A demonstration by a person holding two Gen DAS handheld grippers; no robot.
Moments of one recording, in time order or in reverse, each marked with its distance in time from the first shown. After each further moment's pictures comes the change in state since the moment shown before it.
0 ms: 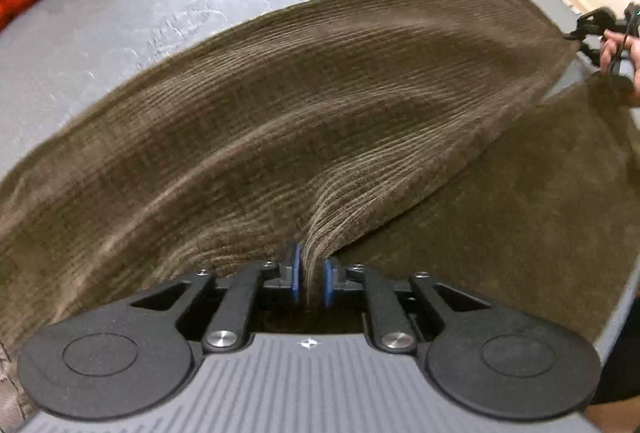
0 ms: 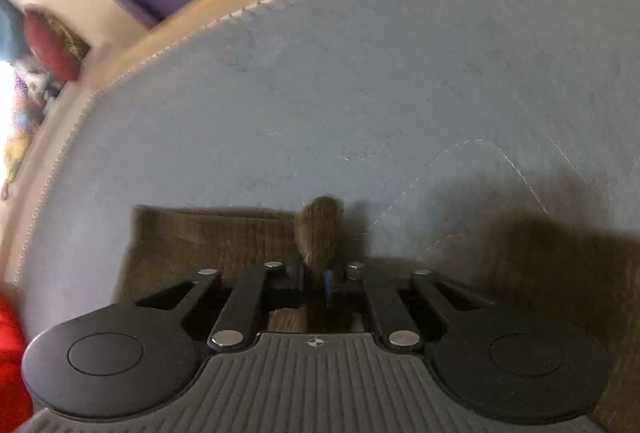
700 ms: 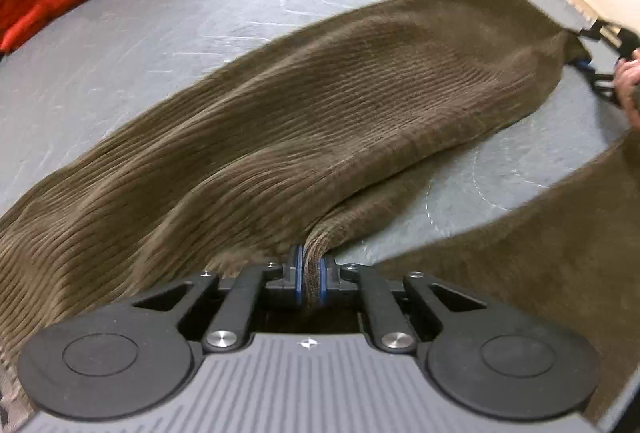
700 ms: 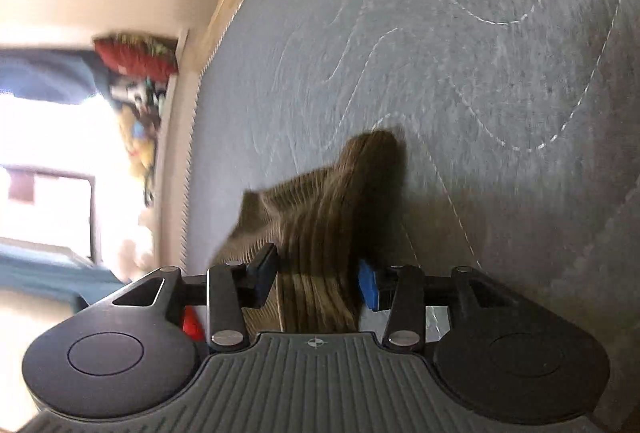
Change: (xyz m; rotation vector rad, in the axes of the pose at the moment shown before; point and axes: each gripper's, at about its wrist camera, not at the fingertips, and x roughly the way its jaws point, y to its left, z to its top) left arm 0.006 0.019 0.014 -0.081 -0.064 0.129; right arm 0.023 0.011 -0.058 0.312 0.243 0.430
